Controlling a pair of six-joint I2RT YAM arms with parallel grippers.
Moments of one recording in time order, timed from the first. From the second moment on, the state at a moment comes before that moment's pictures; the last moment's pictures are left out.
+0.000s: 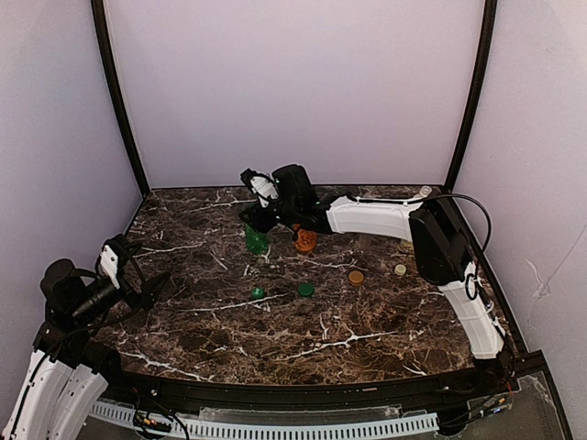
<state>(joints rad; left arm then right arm) -0.15 0.13 0.26 -0.23 0.46 0.29 0.85 2.39 1.99 -0.01 -0.12 -0.04</state>
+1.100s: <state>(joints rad) -0.13 0.15 0.25 -0.23 0.46 0.32 0.34 1.67 1.59 -0.32 0.07 0.10</state>
